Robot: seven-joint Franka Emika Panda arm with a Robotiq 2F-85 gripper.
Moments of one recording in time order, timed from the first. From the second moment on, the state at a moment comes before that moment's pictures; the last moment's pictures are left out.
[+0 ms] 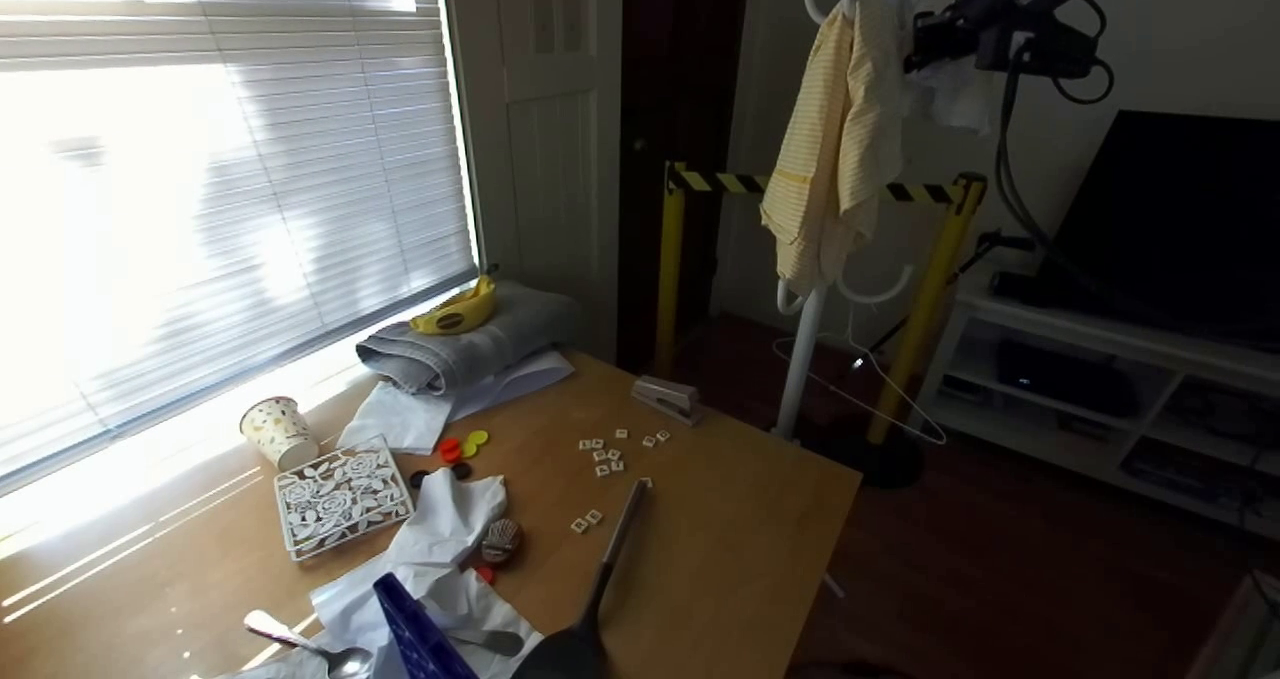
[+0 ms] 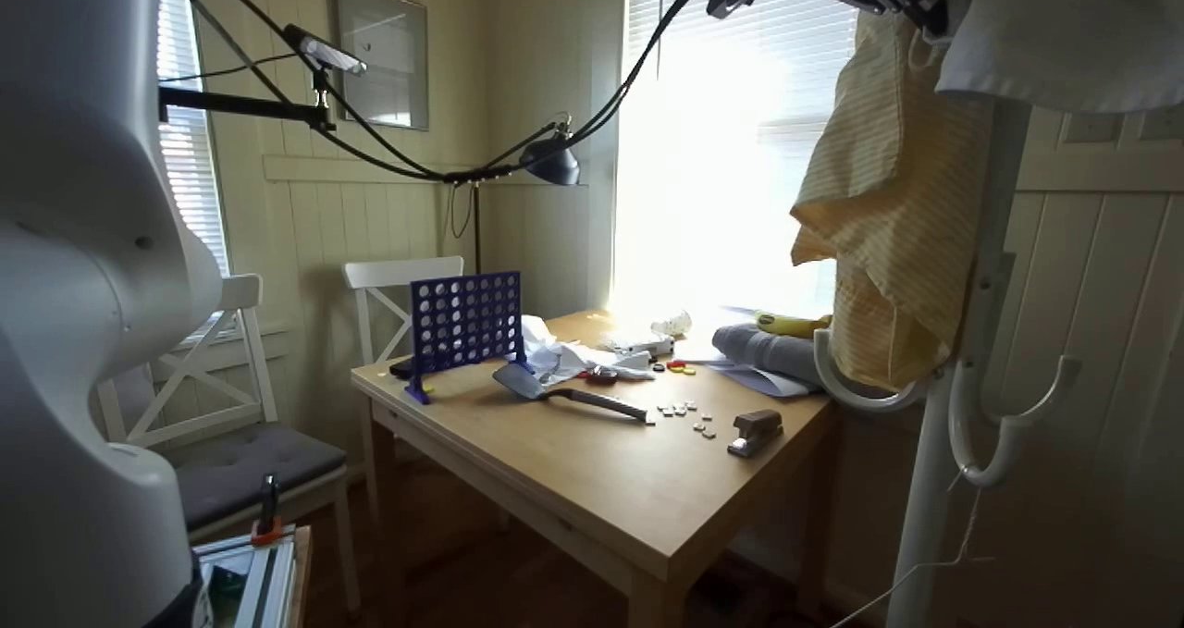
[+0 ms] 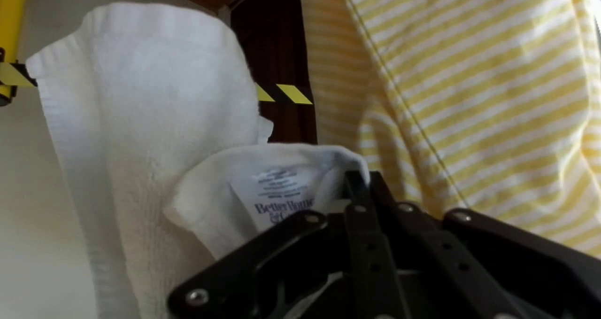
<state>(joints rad) -0.33 0.21 0.51 -1.21 2.51 4.04 -2.44</state>
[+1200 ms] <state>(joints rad) -0.29 0.25 0.55 -1.22 2.49 4.13 -2.71</state>
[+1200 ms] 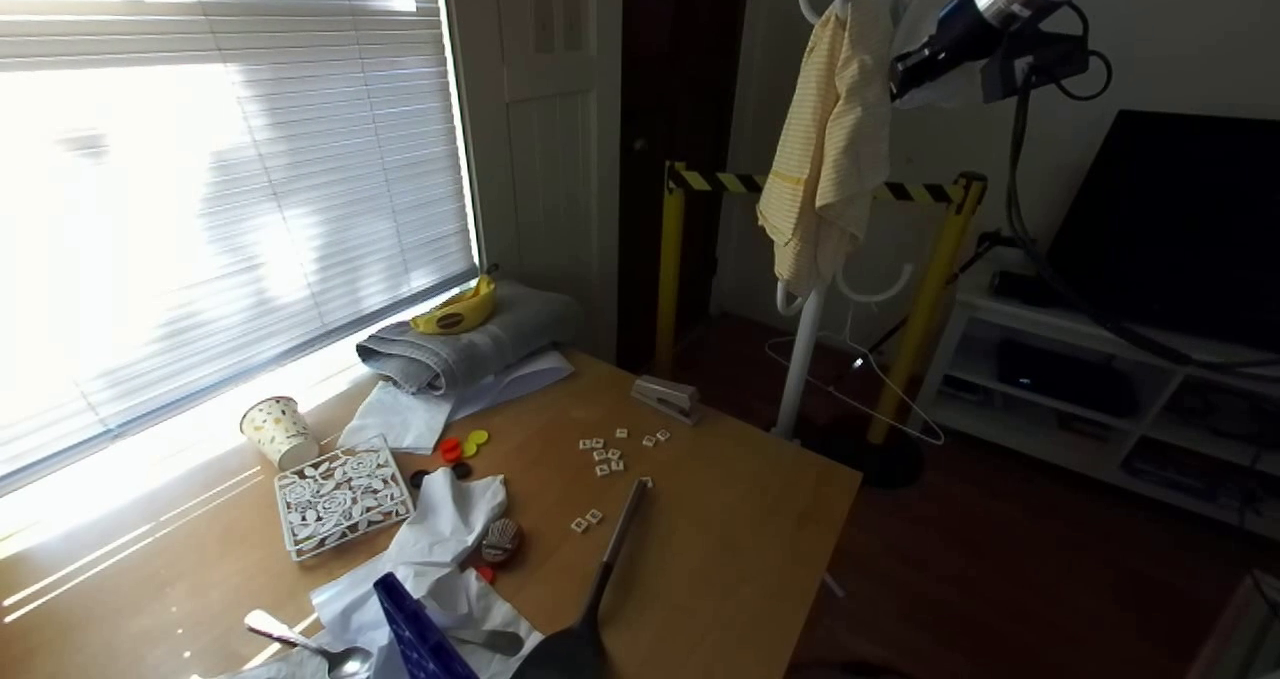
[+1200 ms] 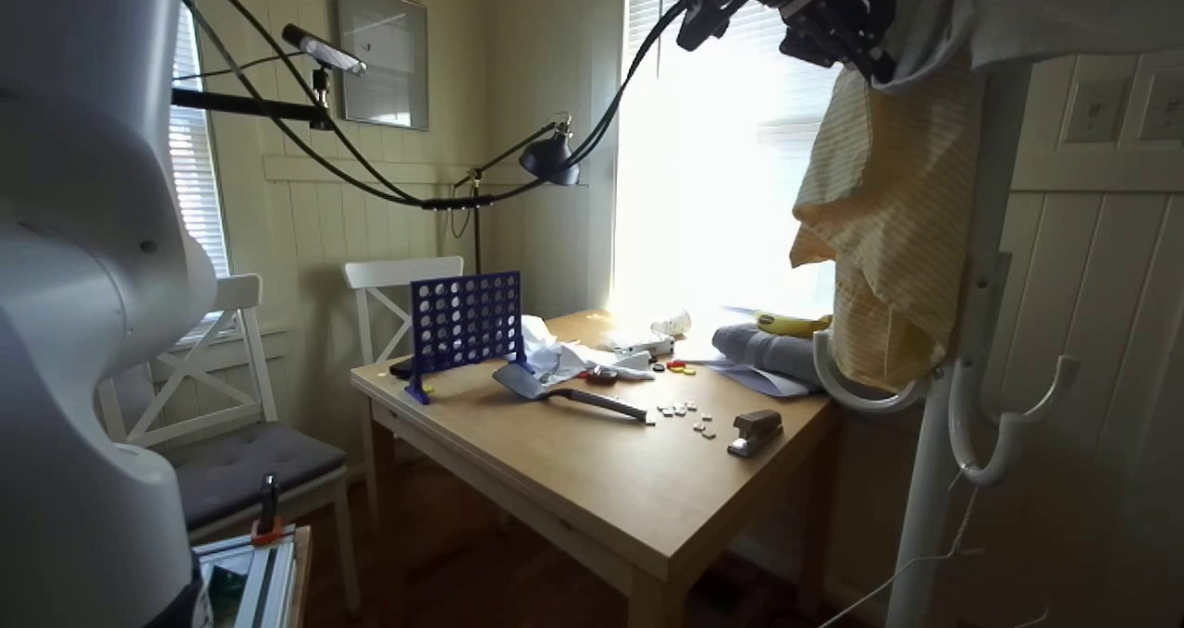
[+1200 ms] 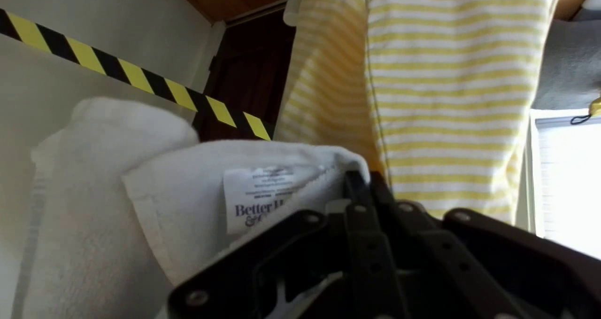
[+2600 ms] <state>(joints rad) -0.28 0.14 0.65 -1.08 2.50 4.16 -2.71</state>
